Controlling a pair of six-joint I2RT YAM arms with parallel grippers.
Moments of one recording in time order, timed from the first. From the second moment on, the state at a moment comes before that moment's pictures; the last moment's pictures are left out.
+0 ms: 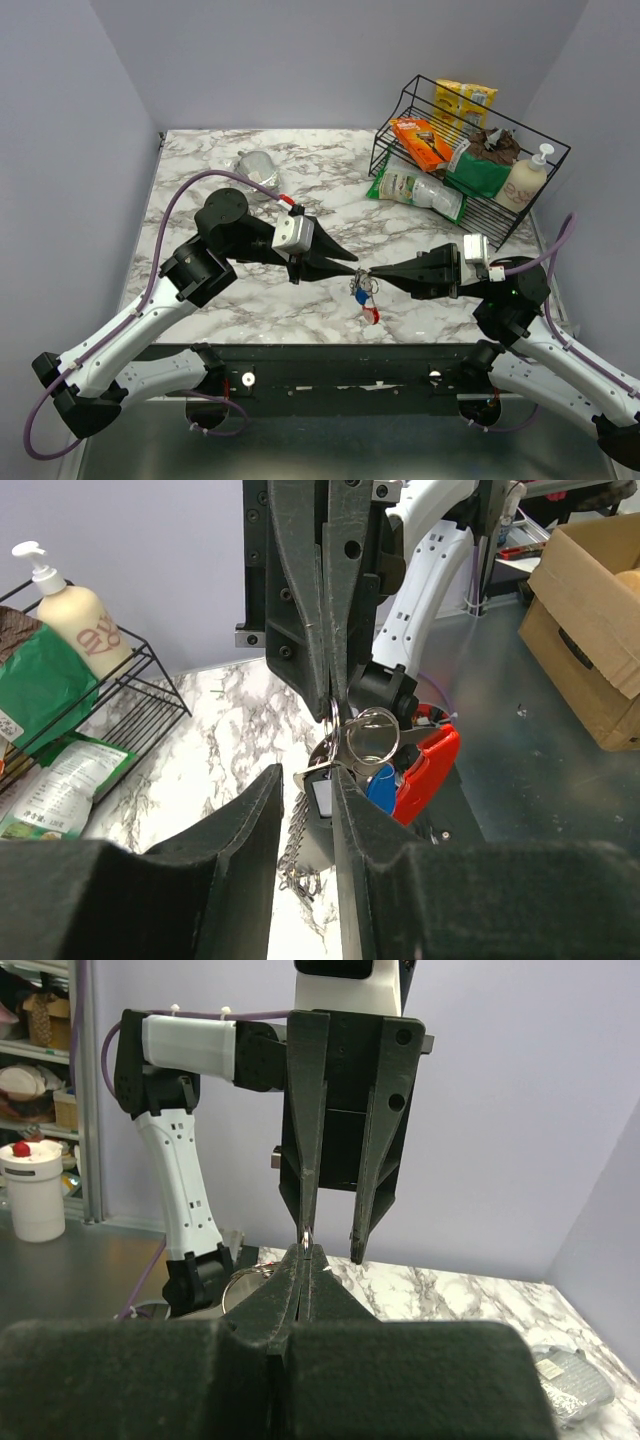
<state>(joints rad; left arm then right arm) -0.82 0.99 1.14 -0.12 0.92 0.10 0.79 0.67 0.62 0.63 -0.72 0.13</state>
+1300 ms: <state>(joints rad) -0.84 1.00 1.14 -0.10 0.94 0.09 0.79 0.67 0.62 0.63 -0.72 0.13</state>
